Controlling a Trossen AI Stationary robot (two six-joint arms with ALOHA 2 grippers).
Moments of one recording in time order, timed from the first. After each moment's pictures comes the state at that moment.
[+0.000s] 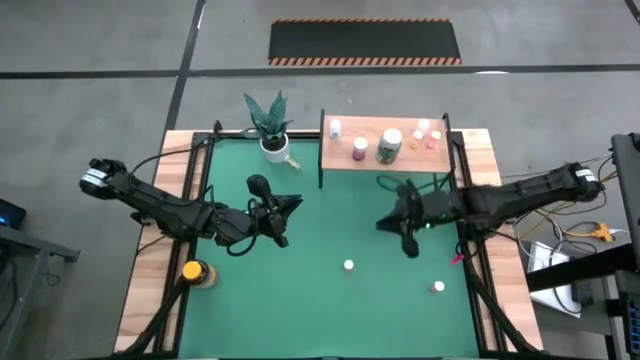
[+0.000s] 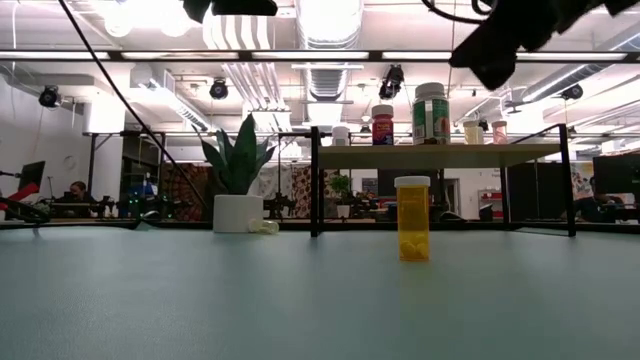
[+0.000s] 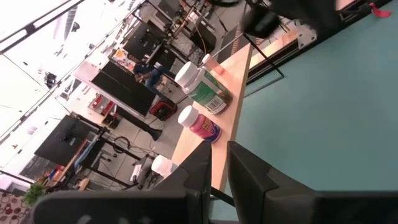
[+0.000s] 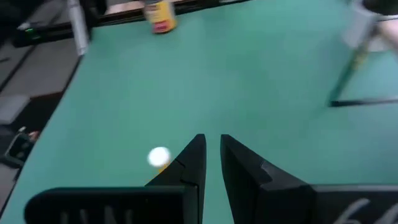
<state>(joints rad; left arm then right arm) -0.34 1.21 0.86 0.16 -0.89 0.64 0.16 0.96 0.67 -0.21 0.06 0.24</state>
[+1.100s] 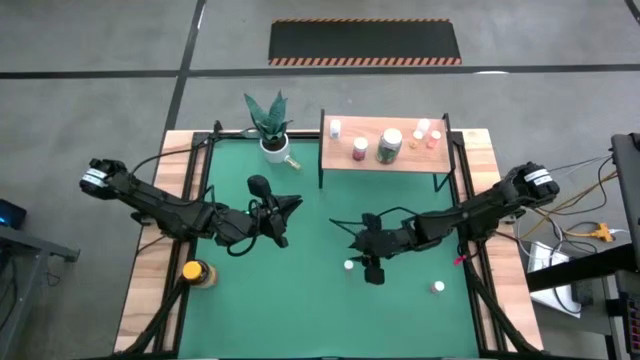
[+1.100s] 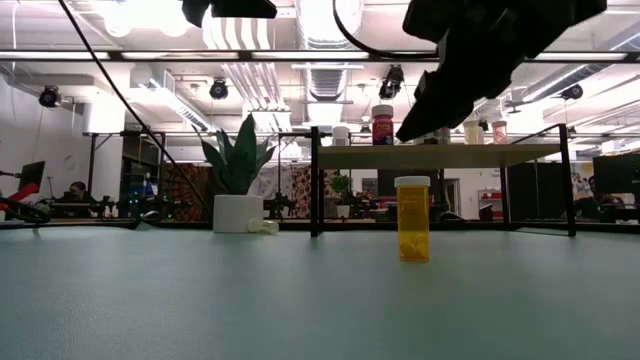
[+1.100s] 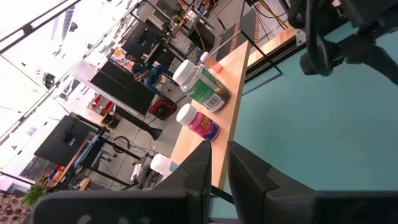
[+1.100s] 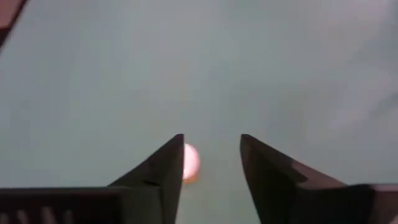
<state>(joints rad) -0.34 1.21 0.86 0.15 -0.89 0.64 0.31 1.51 0.86 -0.10 0.17 0.27</state>
